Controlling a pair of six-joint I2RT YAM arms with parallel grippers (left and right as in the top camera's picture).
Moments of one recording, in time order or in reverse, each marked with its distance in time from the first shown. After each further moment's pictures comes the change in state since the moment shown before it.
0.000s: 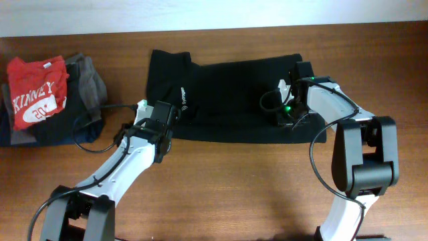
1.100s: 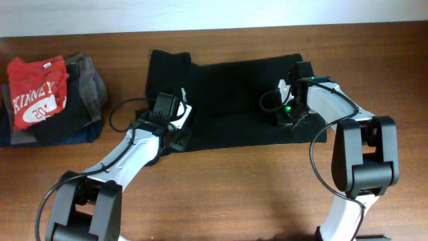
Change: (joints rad) left arm 0.000 0.086 0.053 0.169 0.881 0.203; right arm 0.000 0.000 0.002 -0.002 0.003 0.000
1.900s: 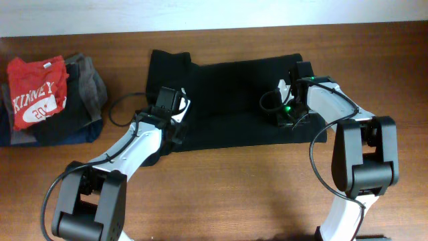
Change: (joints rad) left arm 0.000 0.066 0.067 -0.003 -0.087 -0.023; right arm 0.000 0.000 0.000 -0.003 0.000 0.000
